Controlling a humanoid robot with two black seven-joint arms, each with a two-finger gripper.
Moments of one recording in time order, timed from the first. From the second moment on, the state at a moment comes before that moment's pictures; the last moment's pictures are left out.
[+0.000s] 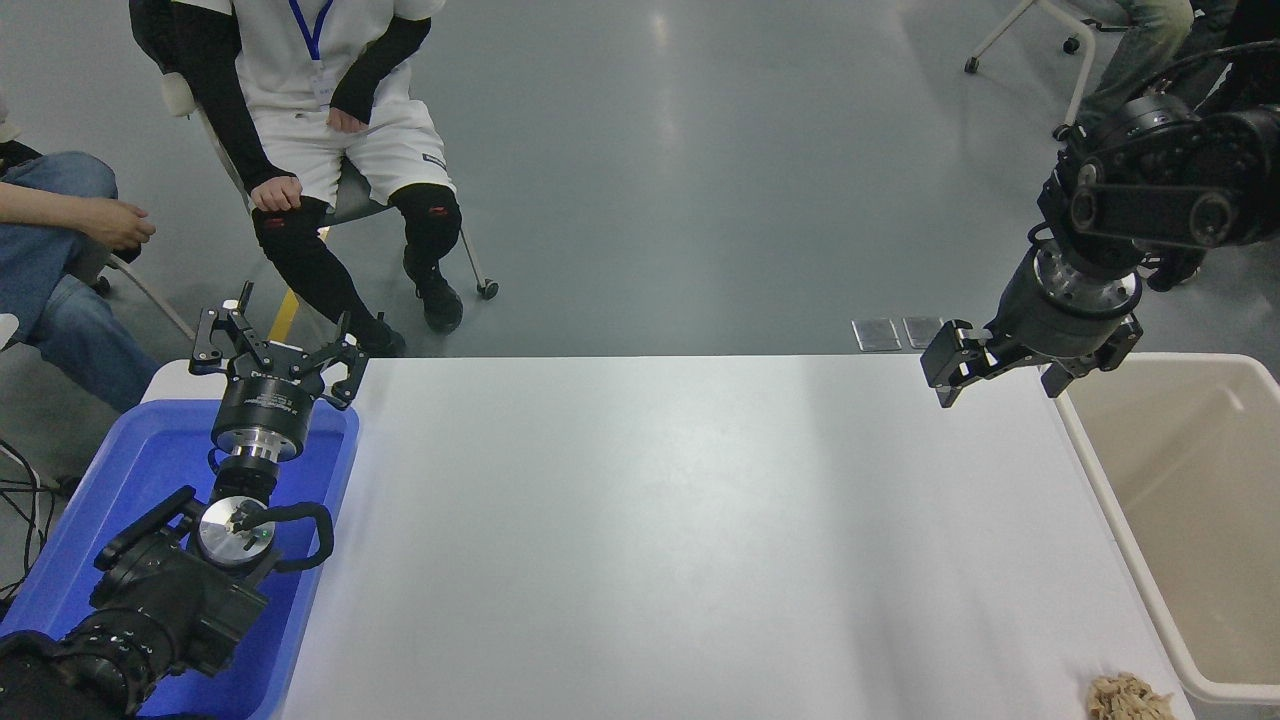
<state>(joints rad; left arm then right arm) -0.65 0.17 -0.93 -0.29 -0.23 -0.69 -0.38 1.91 -0.29 -1.22 1.07 -0.31 0.79 -0.04</state>
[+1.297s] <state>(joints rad) -0.65 0.17 -0.93 -0.29 -0.23 -0.69 -0.38 1.61 -0.55 -1.18 1.00 -0.50 0.79 -0.05</state>
